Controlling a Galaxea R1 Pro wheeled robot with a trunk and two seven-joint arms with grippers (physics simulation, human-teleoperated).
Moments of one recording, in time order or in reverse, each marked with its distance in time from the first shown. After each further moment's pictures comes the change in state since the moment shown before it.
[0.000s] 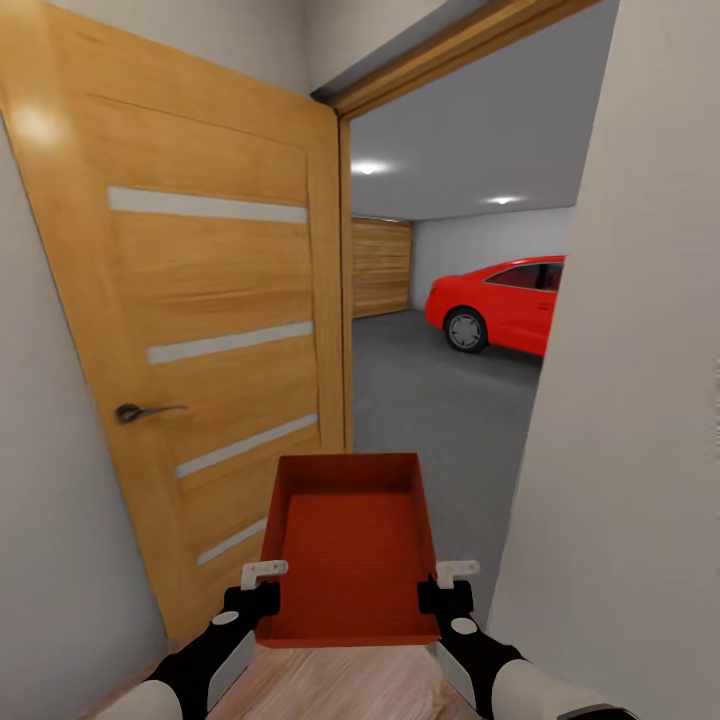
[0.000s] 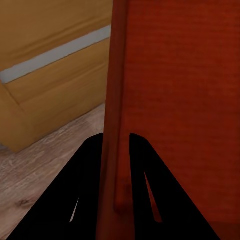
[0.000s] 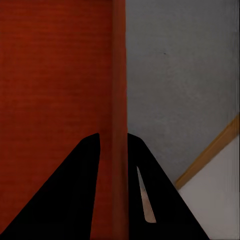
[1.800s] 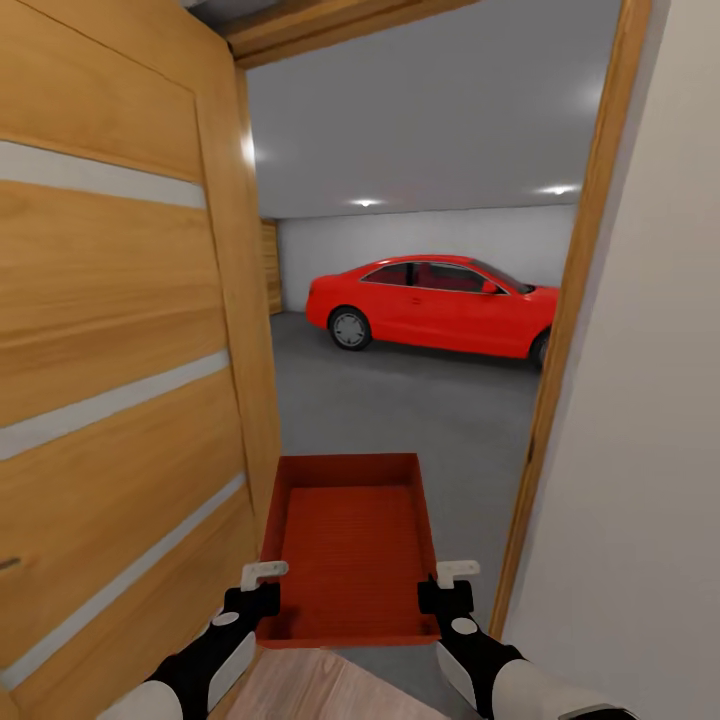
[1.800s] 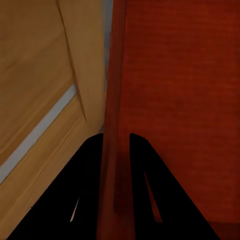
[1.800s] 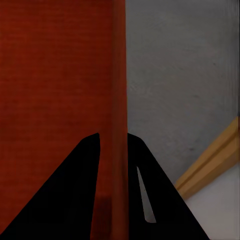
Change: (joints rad) left arm 0.000 -0.002 -0.002 0.005 0.004 -0.006 0.000; right arm 0.000 -0.001 0.002 0.000 0.000 0.000 0.000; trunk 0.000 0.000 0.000
